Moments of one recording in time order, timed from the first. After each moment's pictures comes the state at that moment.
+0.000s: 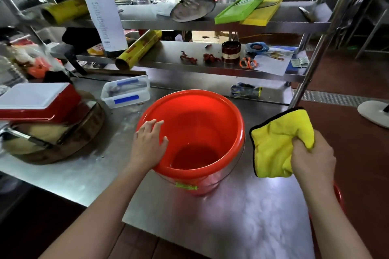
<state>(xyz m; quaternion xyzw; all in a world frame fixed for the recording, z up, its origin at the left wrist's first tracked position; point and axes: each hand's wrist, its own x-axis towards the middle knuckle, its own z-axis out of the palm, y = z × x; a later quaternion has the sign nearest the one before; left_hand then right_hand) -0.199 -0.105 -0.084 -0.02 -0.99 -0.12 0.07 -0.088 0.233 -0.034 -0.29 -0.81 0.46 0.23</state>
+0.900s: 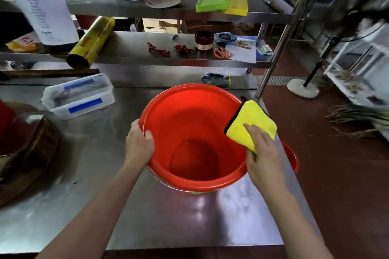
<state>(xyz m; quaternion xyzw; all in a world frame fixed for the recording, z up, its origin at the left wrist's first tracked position) -0.266 -0.174 -0.105 0.03 -0.88 -0.47 0.01 -0.104 0.088 -0.103 -0.17 -0.92 0.25 0.25</state>
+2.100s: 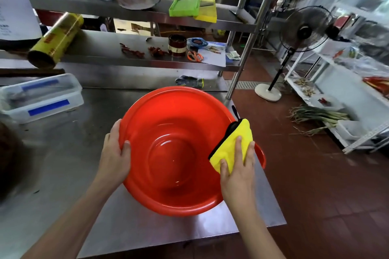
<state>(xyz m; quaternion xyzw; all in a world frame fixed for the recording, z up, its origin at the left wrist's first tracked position) -0.220 -0.196 -0.117 -0.14 -0.85 -0.50 0.02 -0.042 0.051 -0.126 -0.34 -0.89 0.24 0.19</state>
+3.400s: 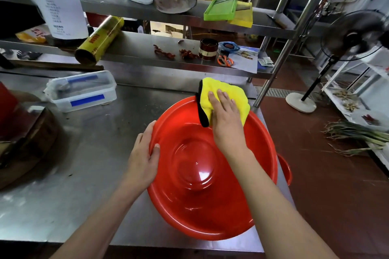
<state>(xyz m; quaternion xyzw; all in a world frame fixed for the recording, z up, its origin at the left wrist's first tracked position) -0.201 -0.188 -0.107 -0.15 -0.85 -0.50 0.02 -0.207 0.055 -0.065 -0.05 -0.95 0.15 0.26</state>
